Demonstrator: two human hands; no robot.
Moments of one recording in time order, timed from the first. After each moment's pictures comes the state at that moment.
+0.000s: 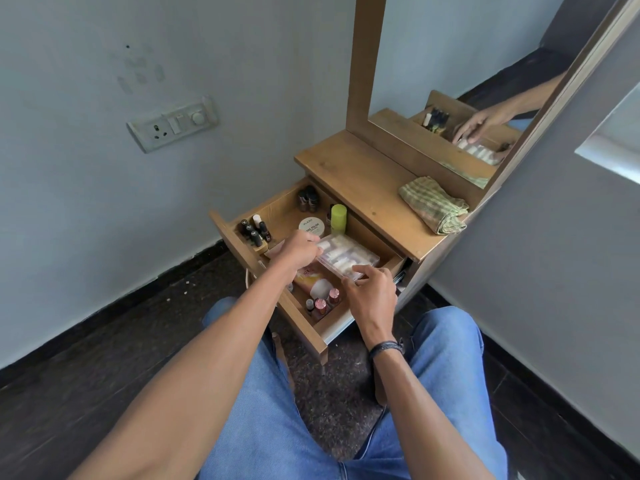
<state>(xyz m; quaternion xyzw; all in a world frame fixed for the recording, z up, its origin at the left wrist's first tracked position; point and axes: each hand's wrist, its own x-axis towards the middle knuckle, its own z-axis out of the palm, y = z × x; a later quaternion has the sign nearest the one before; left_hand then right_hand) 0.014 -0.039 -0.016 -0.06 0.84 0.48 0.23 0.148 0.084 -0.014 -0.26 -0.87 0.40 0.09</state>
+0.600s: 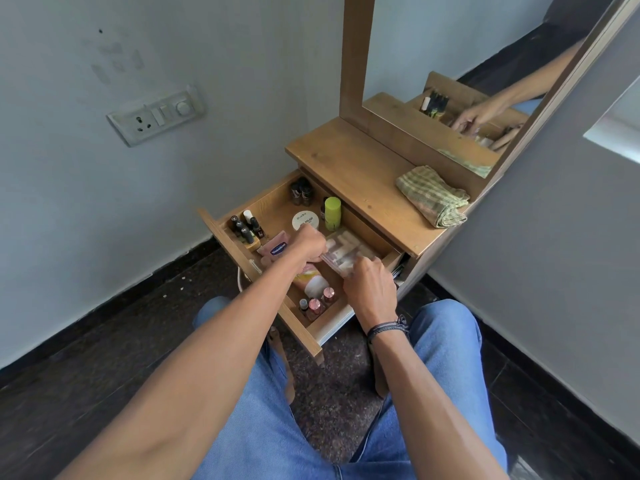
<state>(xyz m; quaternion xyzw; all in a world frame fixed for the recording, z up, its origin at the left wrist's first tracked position) 0.000 -0.005 -0.026 -0.09 0.85 0.45 0.26 0.128 0.098 -0.010 -0.17 -0.96 0.20 0.01</state>
